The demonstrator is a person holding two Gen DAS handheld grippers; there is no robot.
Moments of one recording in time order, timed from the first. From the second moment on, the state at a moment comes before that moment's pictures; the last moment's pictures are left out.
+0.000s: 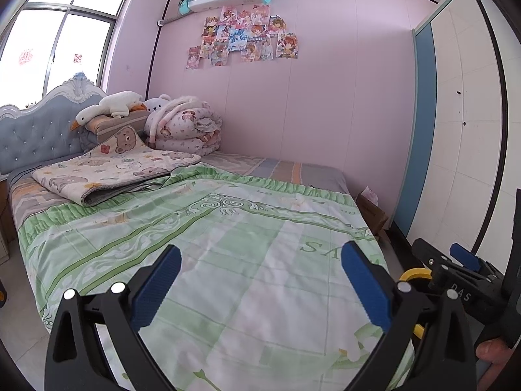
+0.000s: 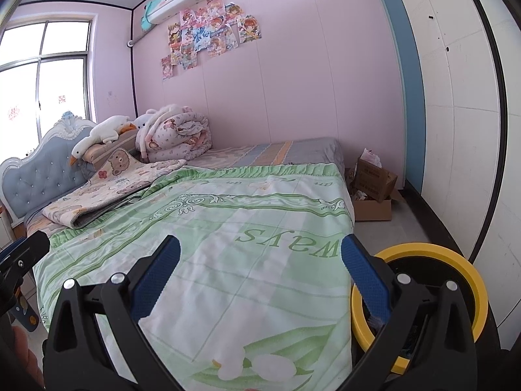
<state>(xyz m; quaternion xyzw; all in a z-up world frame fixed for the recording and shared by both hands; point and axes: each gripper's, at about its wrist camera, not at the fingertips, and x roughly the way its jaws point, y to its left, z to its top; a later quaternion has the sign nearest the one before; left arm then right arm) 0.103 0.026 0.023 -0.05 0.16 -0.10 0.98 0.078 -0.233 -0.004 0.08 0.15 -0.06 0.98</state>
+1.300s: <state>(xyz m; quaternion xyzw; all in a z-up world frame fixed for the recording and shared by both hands) 0.103 0.026 0.016 -0.05 0.17 -0.11 0.98 0.084 -0.236 -0.013 0.08 0.17 -0.07 0.98</state>
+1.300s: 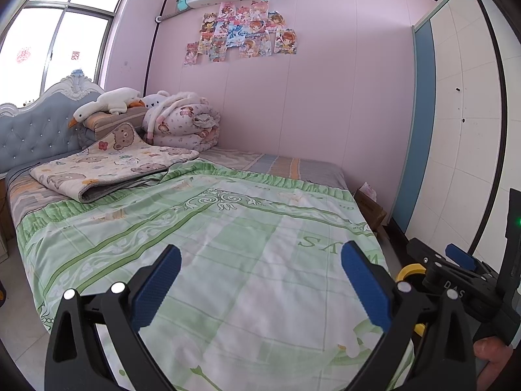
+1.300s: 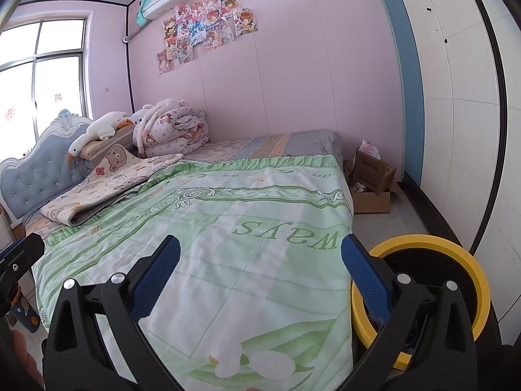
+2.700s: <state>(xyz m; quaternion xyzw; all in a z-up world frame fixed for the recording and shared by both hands) 0.109 0.026 0.009 -0.05 0.18 -0.11 0.98 0.089 -0.239 -0.021 0.09 0.18 -0.07 0.98</state>
